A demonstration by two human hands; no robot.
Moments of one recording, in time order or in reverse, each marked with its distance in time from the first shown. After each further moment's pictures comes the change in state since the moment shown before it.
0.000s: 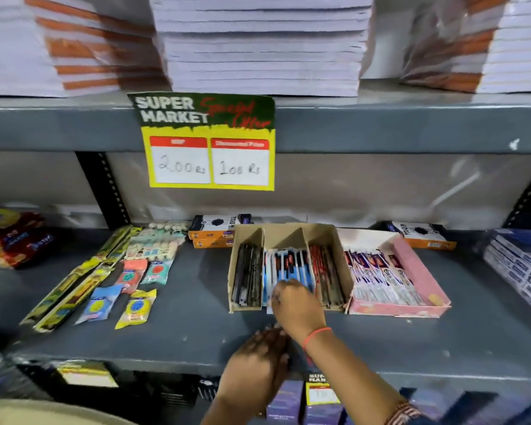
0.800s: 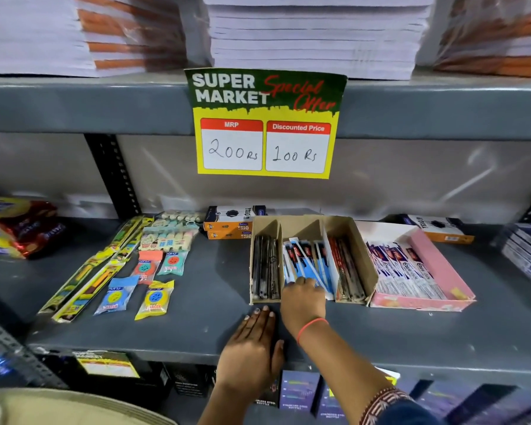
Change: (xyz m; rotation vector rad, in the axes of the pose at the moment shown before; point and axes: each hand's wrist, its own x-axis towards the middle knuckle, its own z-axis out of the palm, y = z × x) left_hand -0.013 -0.030 -0.017 0.022 -0.062 -0.203; right_hand 0.014 -0.025 0.036 -0.550 -0.111 0.082
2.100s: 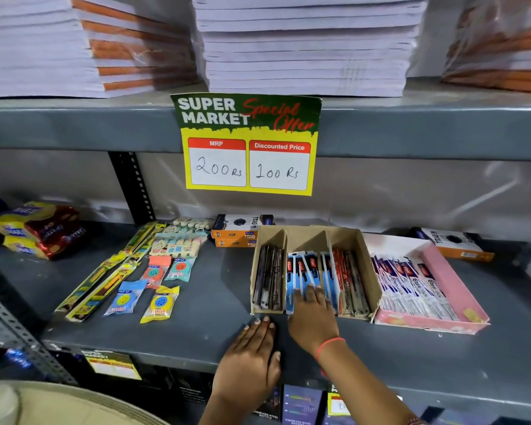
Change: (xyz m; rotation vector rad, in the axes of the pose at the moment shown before) left_hand 0.000 0.001 0.003 0.033 0.015 0.001; right_hand -0.006 0.027 0.003 0.417 -0.146 -0.075
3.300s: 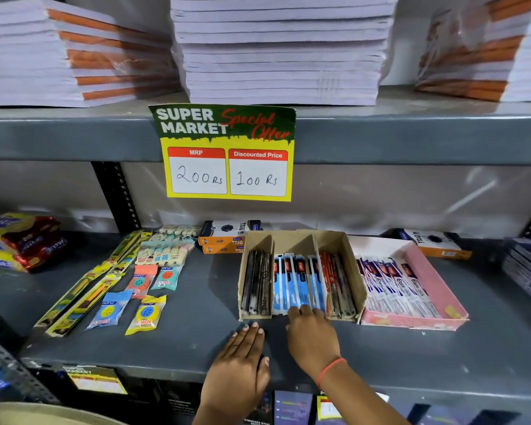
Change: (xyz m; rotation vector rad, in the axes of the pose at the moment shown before) left_hand 0.001 0.006 -0.006 -0.008 -0.082 -0.078; right_hand -0.018 0.016 0.011 -0.112 0.183 -0.045
